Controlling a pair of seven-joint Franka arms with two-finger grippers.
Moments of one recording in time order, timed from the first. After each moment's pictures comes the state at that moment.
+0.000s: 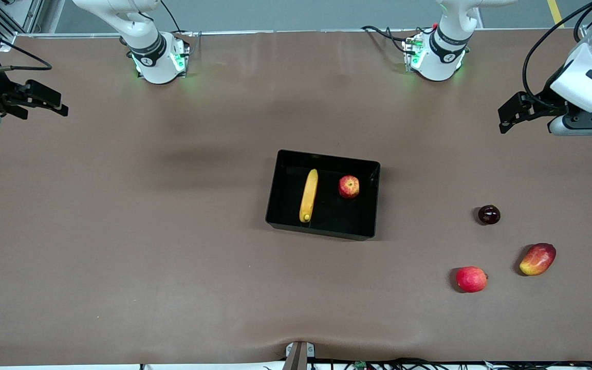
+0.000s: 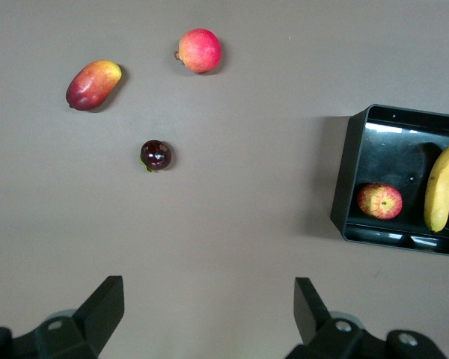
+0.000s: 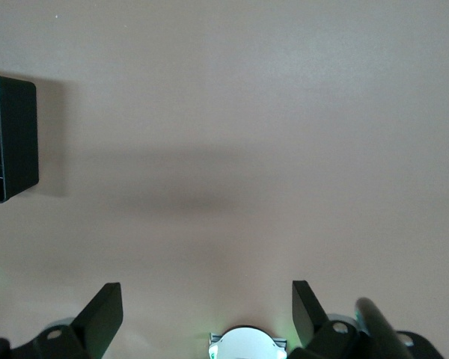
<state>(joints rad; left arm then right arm) 0.00 -0.05 -0.15 -1.61 0.02 1.58 -0.14 -0.04 -0.10 0.00 -1.68 0.10 1.44 -0.05</state>
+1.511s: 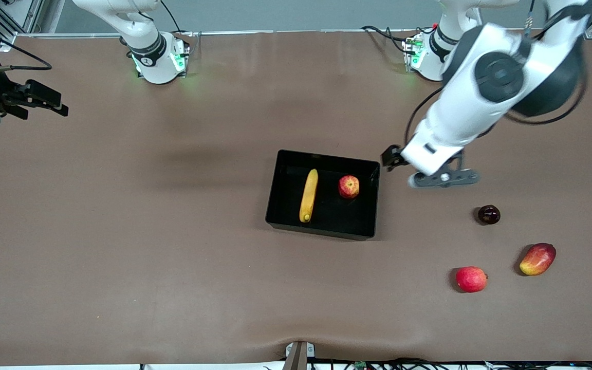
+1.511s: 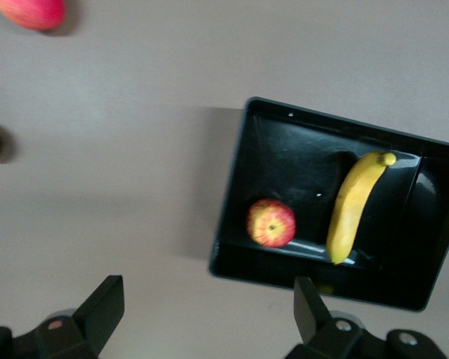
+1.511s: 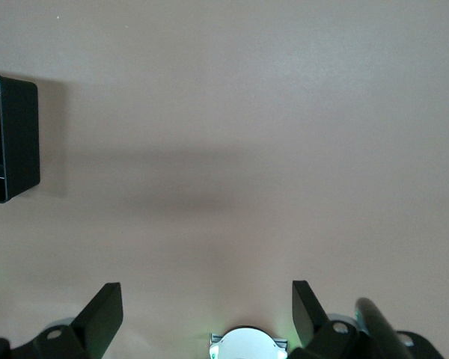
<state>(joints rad) -0.09 0.25 -0.40 -1.65 0.02 1.87 -0.57 -0.04 -0.10 0.00 -1.68 0.10 1.44 -0.05</state>
